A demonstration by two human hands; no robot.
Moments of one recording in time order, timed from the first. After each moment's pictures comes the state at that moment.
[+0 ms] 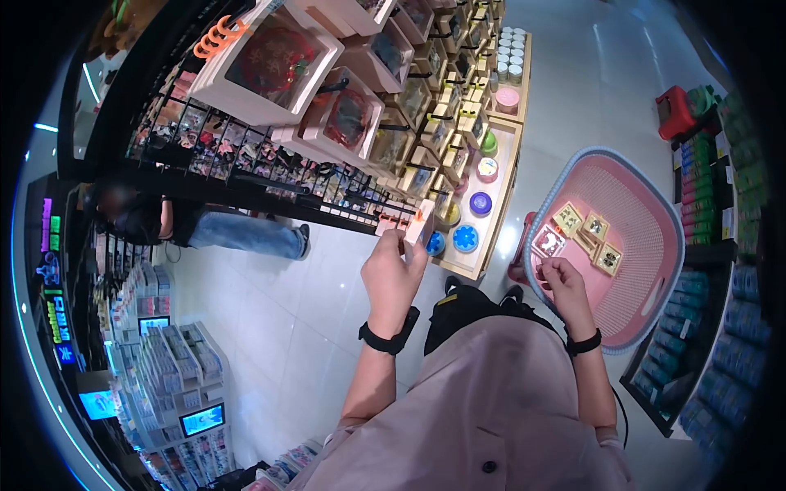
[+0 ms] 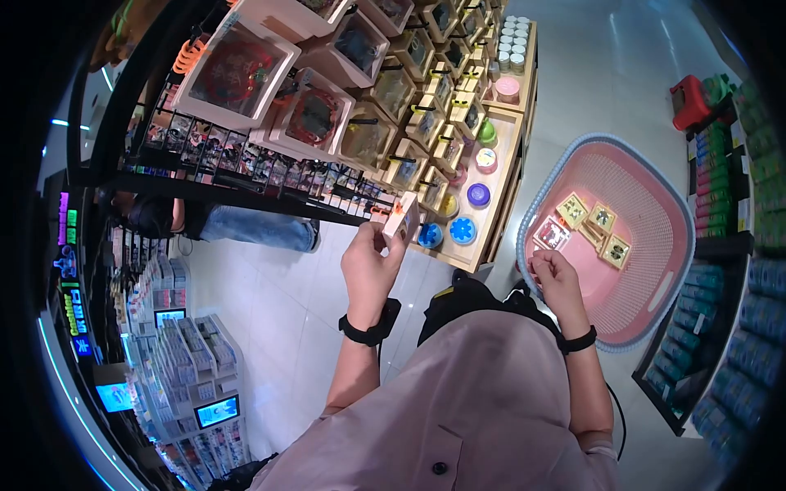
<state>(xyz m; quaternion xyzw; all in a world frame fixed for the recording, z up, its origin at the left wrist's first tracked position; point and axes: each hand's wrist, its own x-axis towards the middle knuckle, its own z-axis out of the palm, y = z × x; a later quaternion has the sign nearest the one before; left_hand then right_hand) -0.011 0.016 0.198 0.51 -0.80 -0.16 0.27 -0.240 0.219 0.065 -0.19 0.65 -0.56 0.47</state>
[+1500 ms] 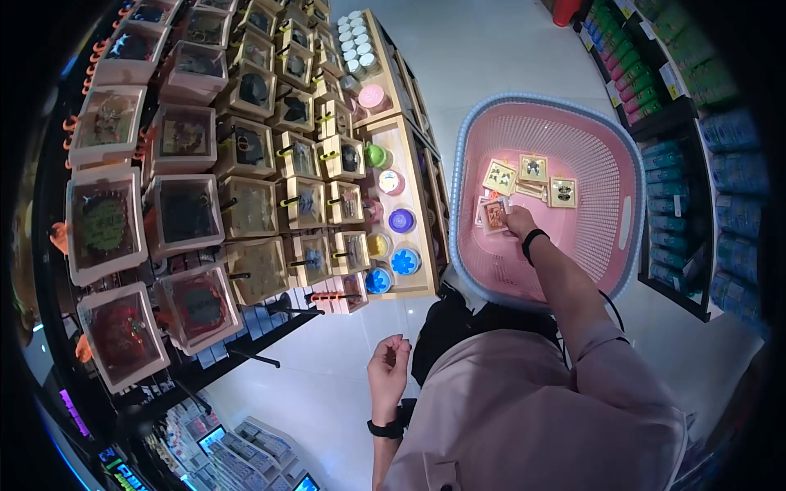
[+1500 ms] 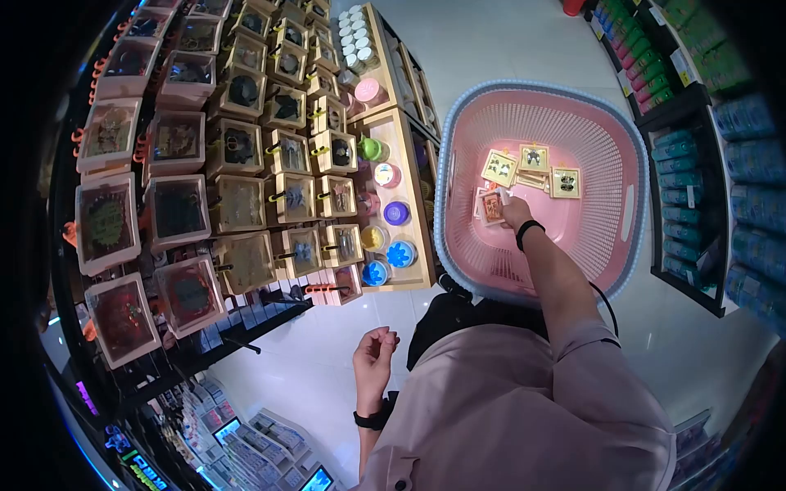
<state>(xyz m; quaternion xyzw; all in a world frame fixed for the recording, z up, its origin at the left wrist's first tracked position) 0.014 0.073 0.125 0.53 -0.63 -0.56 0.06 -0.349 0.191 -0.212 0.13 0.72 -0.49 0.47</state>
